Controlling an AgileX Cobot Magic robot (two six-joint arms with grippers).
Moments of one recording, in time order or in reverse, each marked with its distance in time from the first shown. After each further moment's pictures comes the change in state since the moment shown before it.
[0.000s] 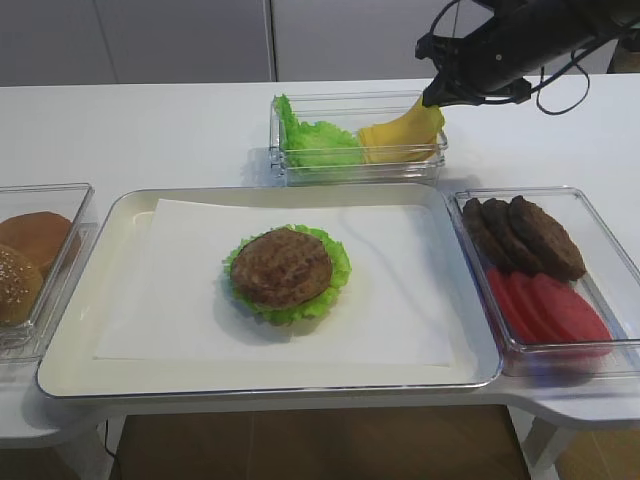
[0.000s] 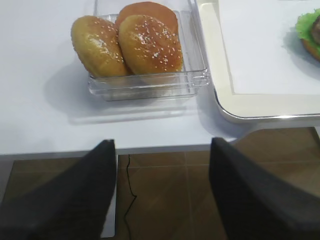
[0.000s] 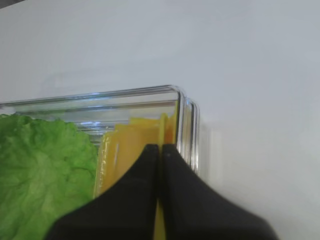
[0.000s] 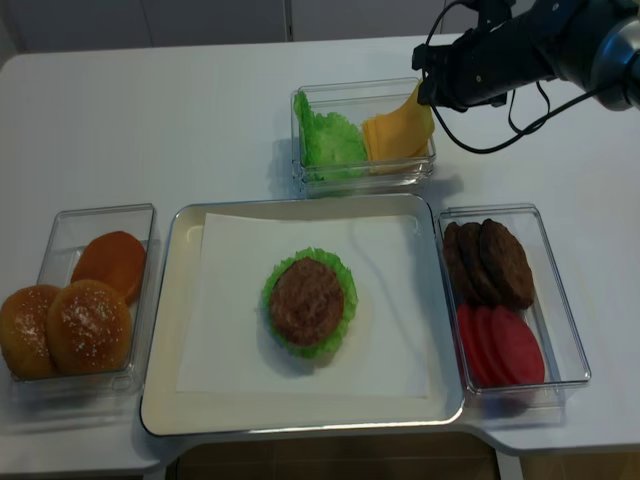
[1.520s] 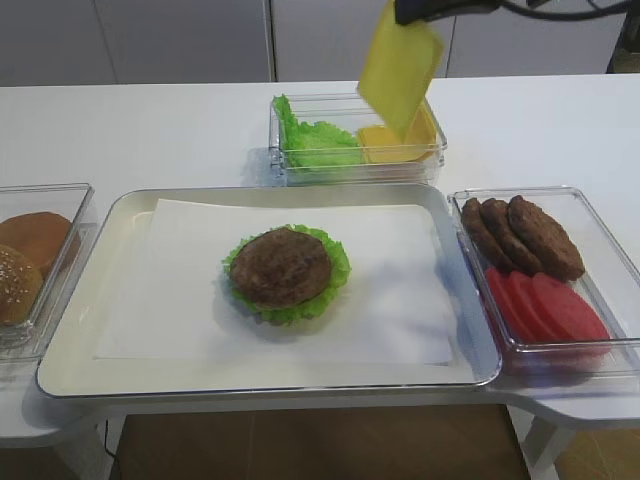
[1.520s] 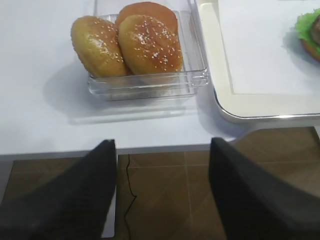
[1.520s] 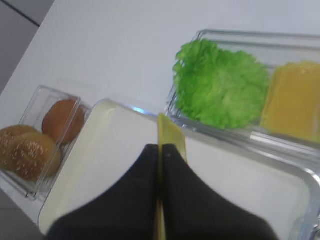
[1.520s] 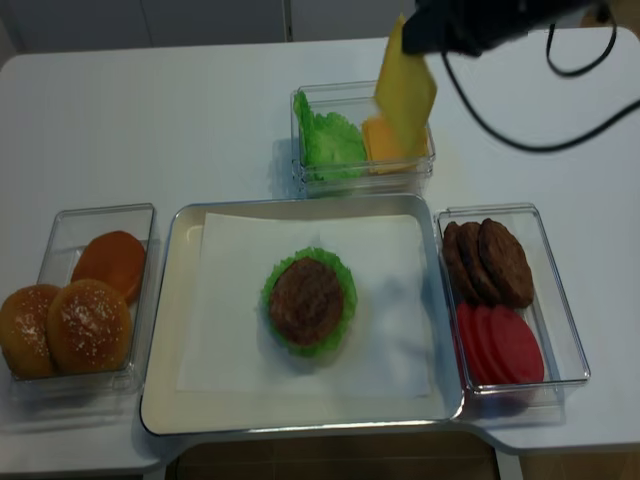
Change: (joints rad) left arm 0.000 0.000 0.000 0.000 0.000 0.000; right arm 0.093 -0.442 0.144 0.008 0.291 -0.025
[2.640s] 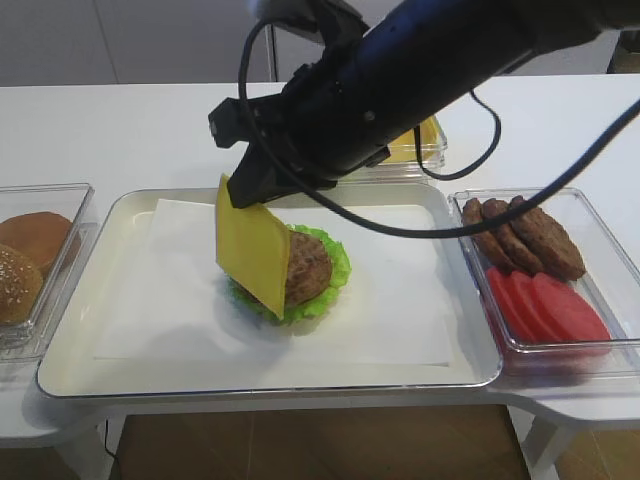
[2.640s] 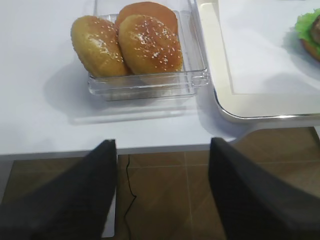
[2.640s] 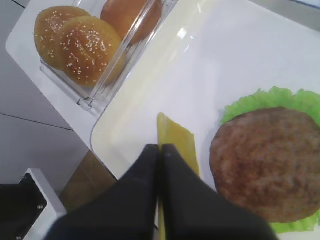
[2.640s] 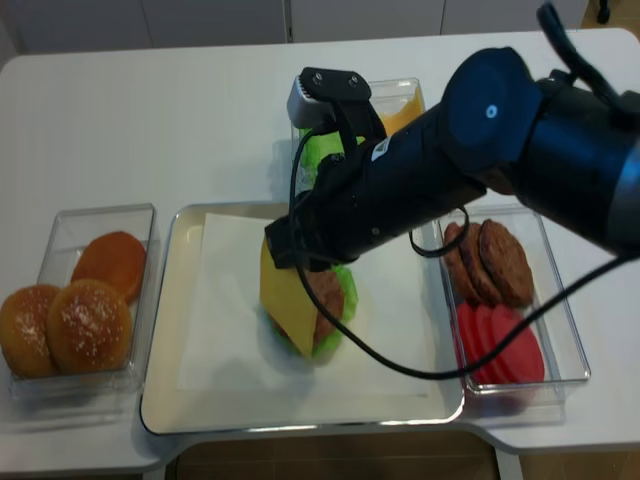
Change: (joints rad) left arm 0.000 0.000 0.000 0.000 0.000 0.000; right arm 0.433 -0.030 0.297 0.027 -0.207 -0.012
